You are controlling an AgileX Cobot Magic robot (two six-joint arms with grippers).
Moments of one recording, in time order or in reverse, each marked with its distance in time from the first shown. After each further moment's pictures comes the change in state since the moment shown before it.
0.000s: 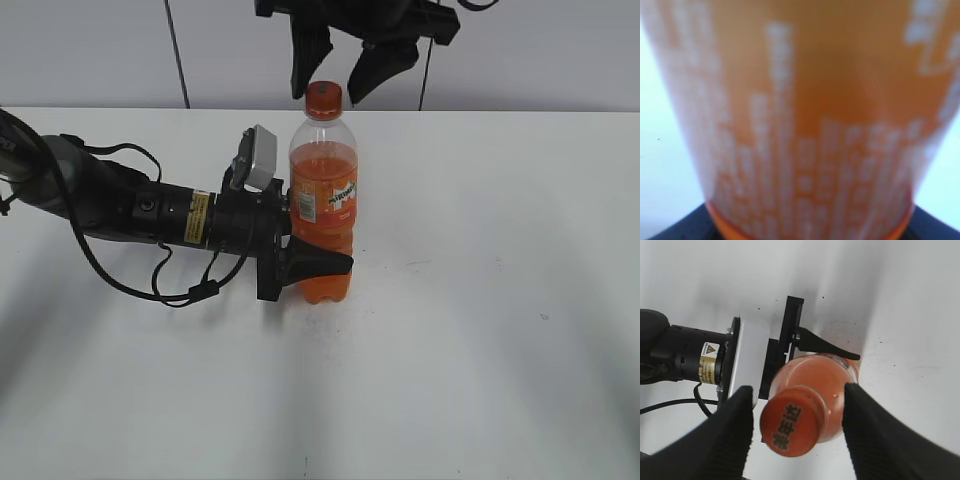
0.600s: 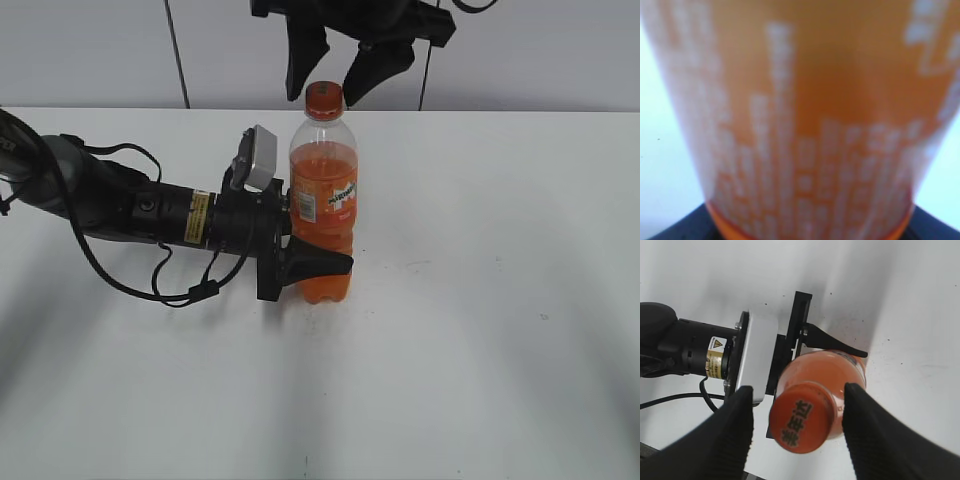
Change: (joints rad) left arm 0.000 0.000 0.000 0.000 0.000 0.000; right arm 0.000 0.000 0.001 0.025 0.000 -0.019
